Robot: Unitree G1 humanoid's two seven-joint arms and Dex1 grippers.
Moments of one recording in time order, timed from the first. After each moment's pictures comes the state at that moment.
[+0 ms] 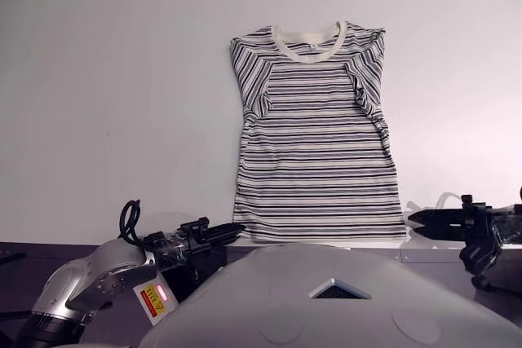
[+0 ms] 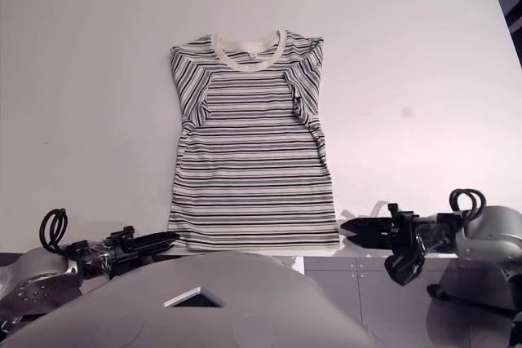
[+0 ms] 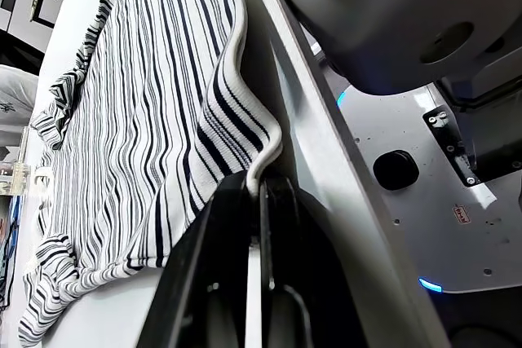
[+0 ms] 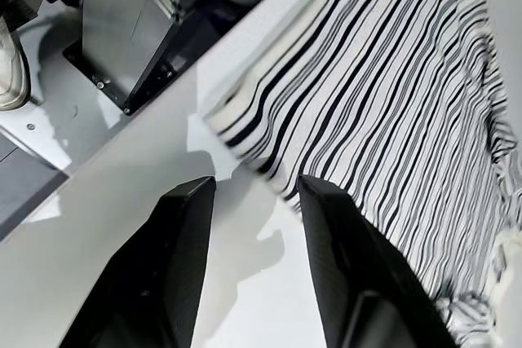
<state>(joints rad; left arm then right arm) 0.74 0.90 -0.09 -0.25 0.63 -0.90 -0.44 0.37 -1.10 0.03 0.27 -0.34 -1.49 0.83</state>
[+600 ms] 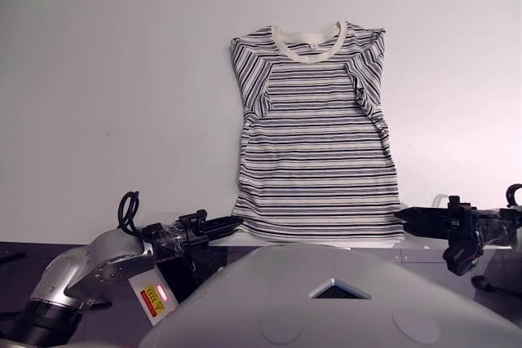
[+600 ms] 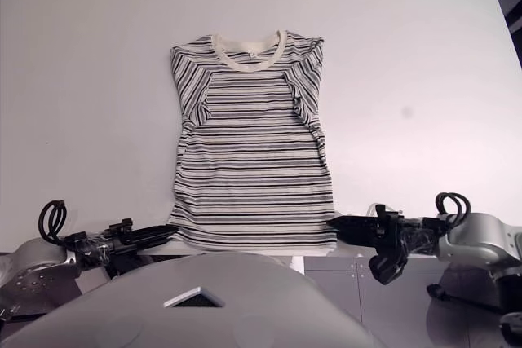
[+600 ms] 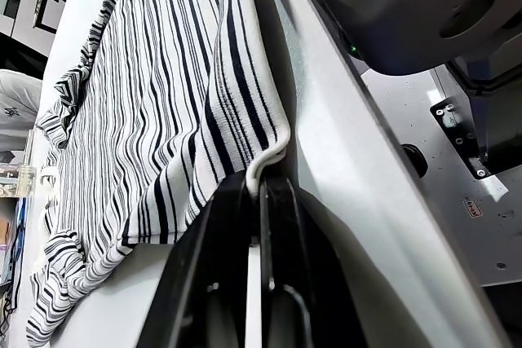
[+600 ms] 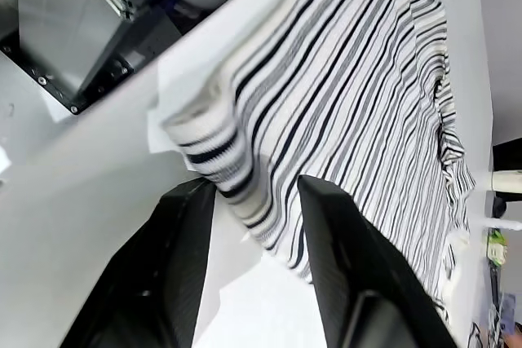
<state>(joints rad) 0.66 0.95 -0.12 -0.20 0.61 -0.92 -0.43 0.38 -1.04 -0.02 0.25 -0.62 -1.48 0.52</state>
